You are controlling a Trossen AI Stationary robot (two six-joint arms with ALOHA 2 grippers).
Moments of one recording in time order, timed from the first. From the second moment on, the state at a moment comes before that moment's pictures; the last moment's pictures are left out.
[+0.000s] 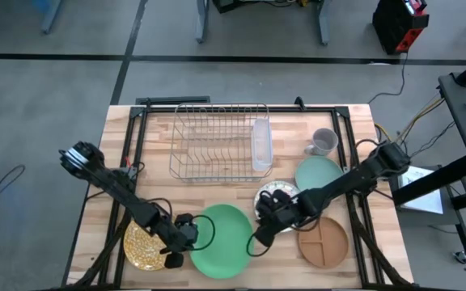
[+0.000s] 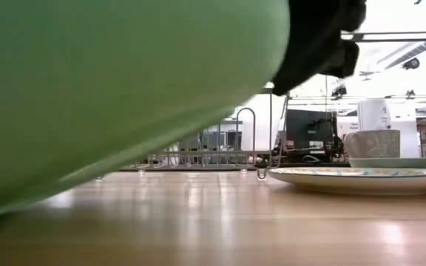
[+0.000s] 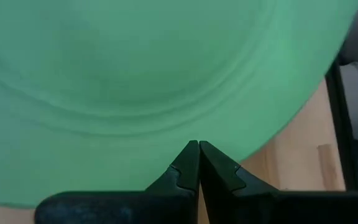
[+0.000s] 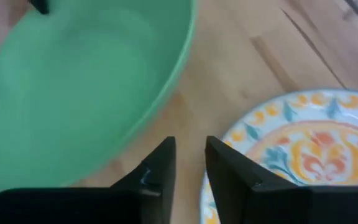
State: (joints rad) left arm -0.69 1.62 0.71 -0.03 -0.02 -0.67; right arm 0.47 1.74 1.21 -0.50 0.27 0.89
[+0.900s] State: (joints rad) left arm -0.70 1.65 0.70 -0.02 -0.06 -0.67; right arm 0.46 1.83 1.36 -0.61 0.26 1.08
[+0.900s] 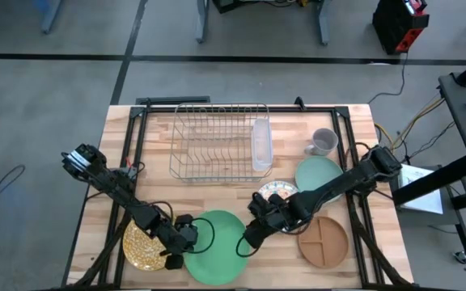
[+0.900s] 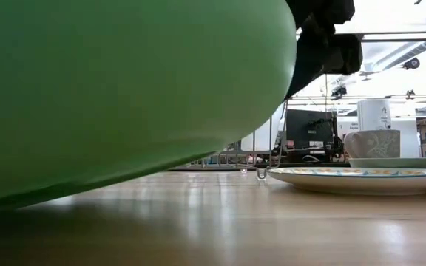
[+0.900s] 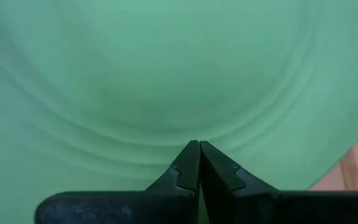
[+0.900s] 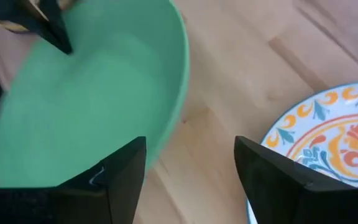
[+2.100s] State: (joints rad) left arm -0.70 1.66 0.70 0.11 -0.21 -0.64; right arm 0.42 2.13 1.37 -0.41 0.19 1.03
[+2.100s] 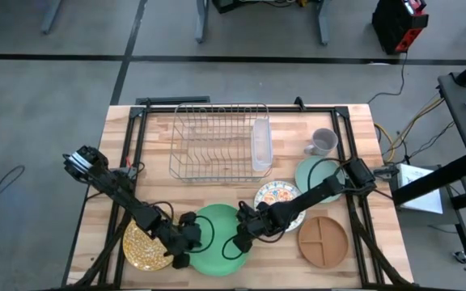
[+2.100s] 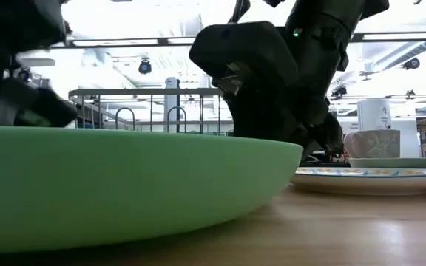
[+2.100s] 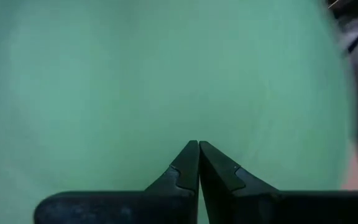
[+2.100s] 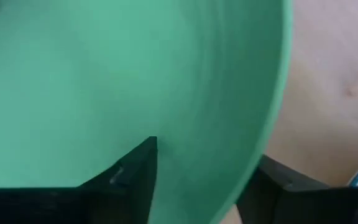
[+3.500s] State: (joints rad) left arm -0.79 0.92 0.71 0.15 -0.57 0.18; right arm 0.41 1.40 0.86 0.76 -0.44 -0.10
